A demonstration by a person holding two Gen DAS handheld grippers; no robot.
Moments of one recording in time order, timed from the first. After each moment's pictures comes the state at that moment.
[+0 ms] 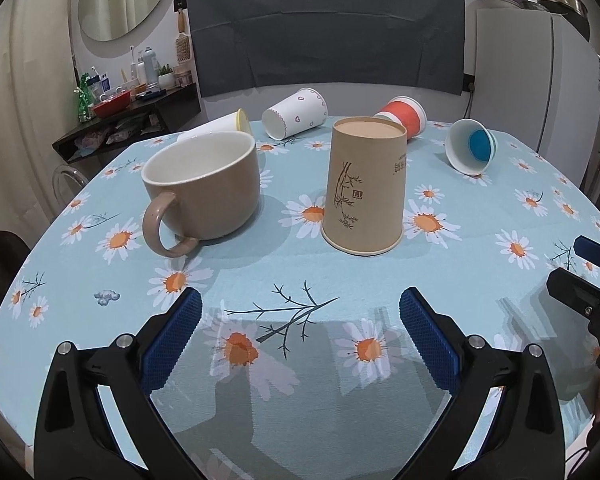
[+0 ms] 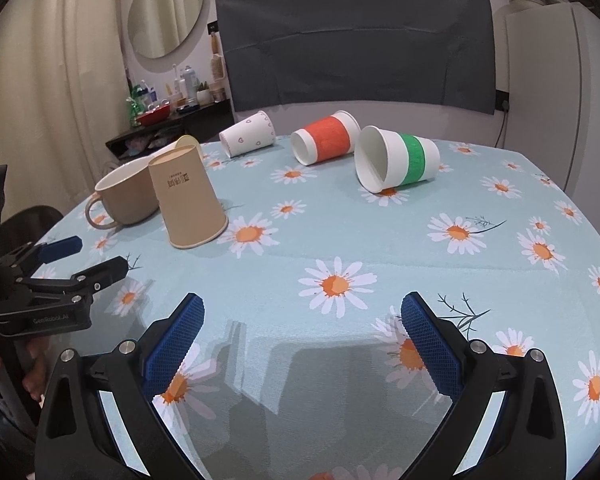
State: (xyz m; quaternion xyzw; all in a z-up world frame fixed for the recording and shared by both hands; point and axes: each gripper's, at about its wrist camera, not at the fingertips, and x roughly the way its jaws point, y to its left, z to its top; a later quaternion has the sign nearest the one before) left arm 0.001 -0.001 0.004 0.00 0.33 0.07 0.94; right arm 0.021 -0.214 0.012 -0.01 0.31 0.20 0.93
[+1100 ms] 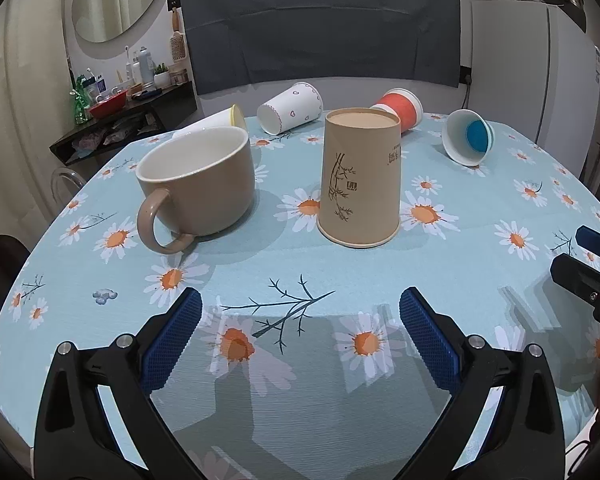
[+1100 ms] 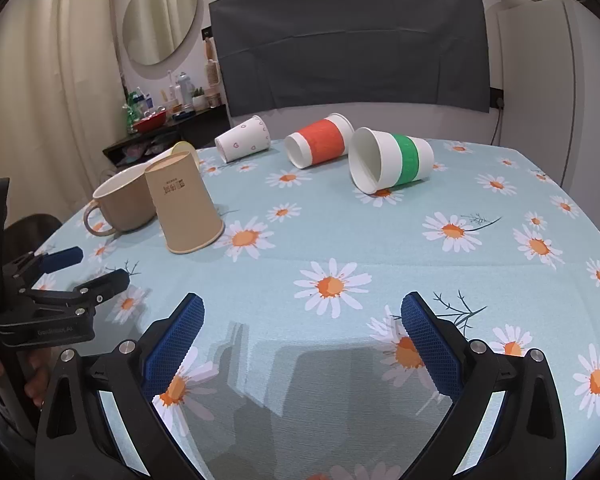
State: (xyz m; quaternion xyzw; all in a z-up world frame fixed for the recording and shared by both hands) left arm 0.000 -0.004 0.002 0.01 0.34 0.07 0.94; right arm 0.022 -0.218 0.011 0.01 0.31 0.20 0.93
